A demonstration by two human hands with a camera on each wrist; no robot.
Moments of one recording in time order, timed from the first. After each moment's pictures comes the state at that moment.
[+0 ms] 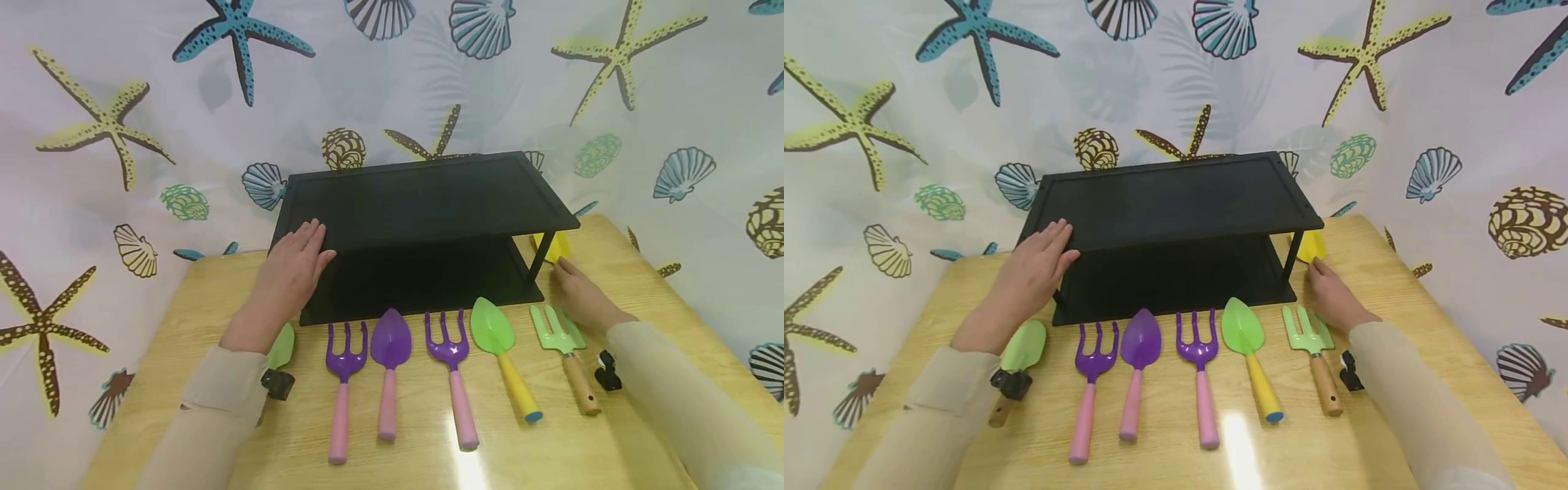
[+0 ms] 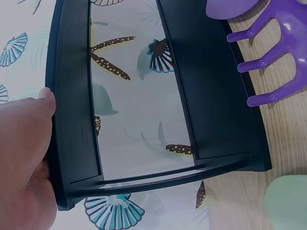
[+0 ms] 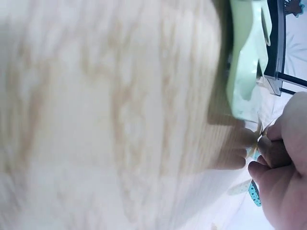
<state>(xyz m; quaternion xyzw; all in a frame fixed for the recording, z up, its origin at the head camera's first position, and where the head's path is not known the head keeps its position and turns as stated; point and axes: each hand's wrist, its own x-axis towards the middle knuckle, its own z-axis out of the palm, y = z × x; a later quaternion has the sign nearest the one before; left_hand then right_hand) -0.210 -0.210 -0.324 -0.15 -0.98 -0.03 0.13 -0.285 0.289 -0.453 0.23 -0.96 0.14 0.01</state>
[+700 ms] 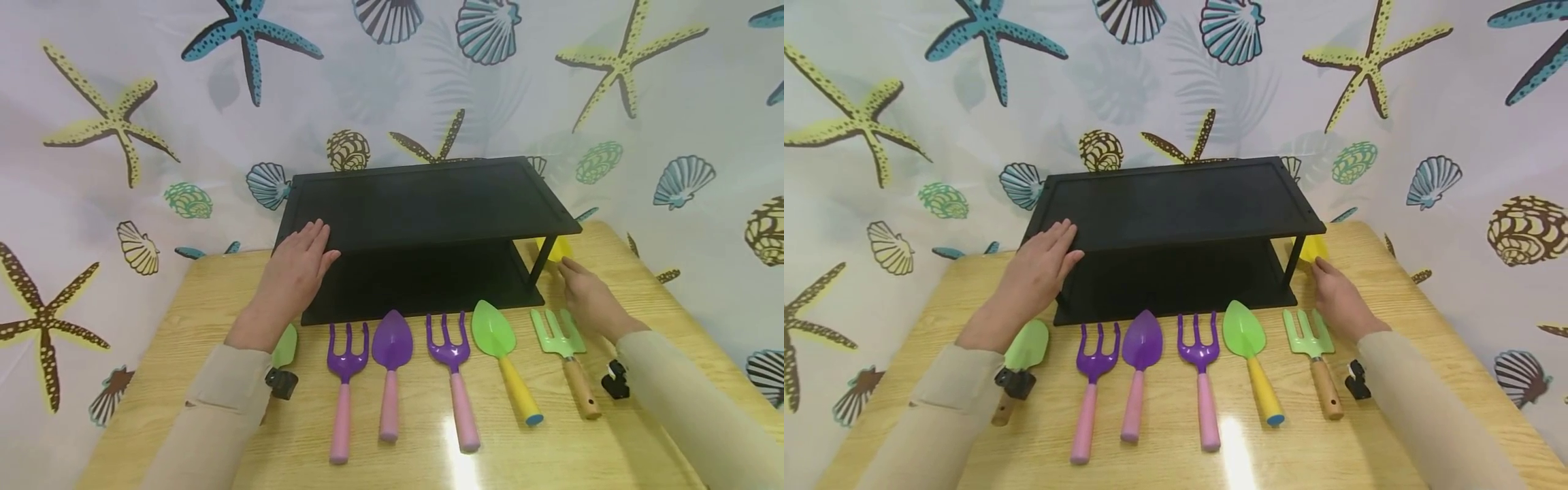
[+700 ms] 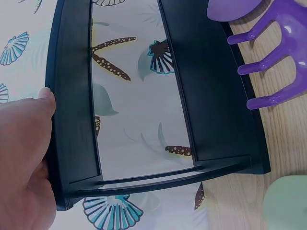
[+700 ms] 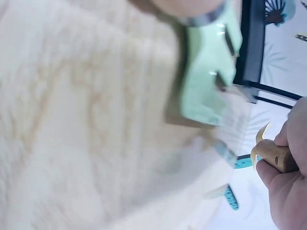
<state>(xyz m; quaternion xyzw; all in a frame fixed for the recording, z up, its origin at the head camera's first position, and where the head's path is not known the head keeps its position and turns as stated) -0.210 -0.209 -0.325 -0.14 -0.98 -0.03 0.12 -0.270 0.285 -0.435 0.22 -0.96 0.16 0.08</state>
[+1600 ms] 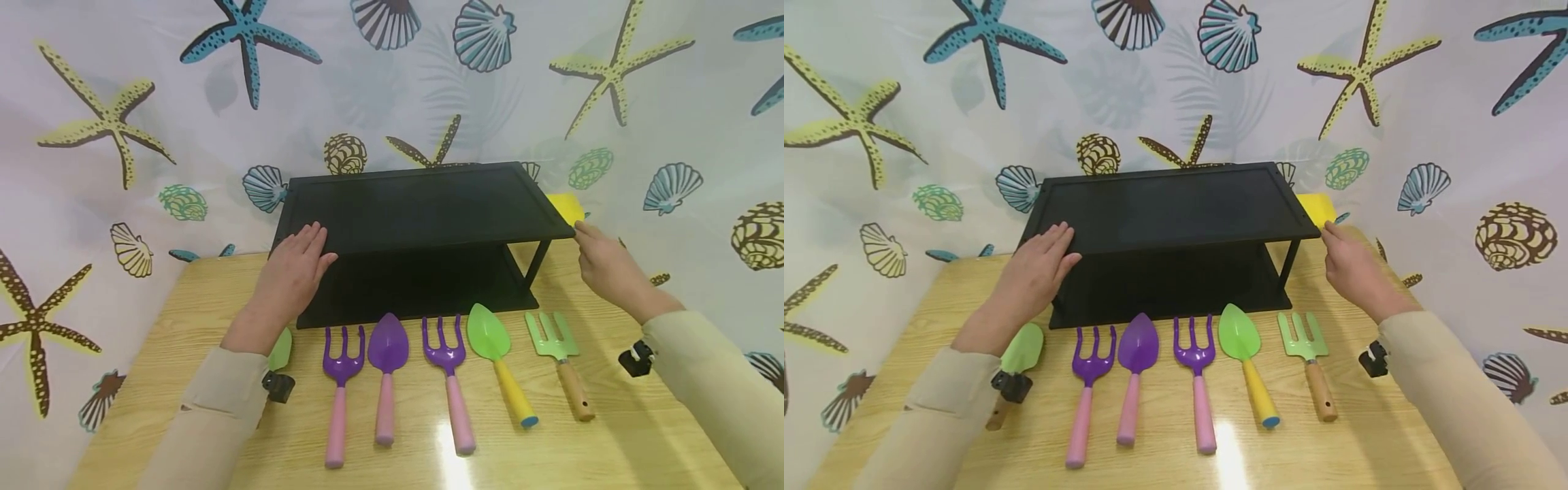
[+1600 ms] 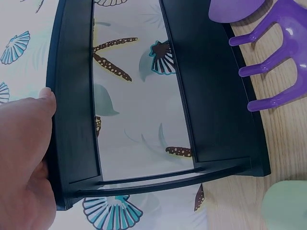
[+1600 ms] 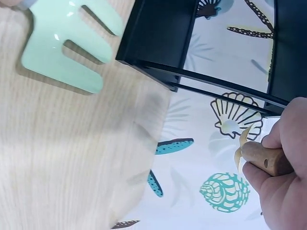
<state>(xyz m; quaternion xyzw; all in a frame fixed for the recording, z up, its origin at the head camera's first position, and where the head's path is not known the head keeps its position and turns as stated) -0.209 -0.209 -0.324 -0.13 -0.98 -0.02 0.11 -0.272 0.287 -0.352 0.23 -0.96 0.13 0.14</state>
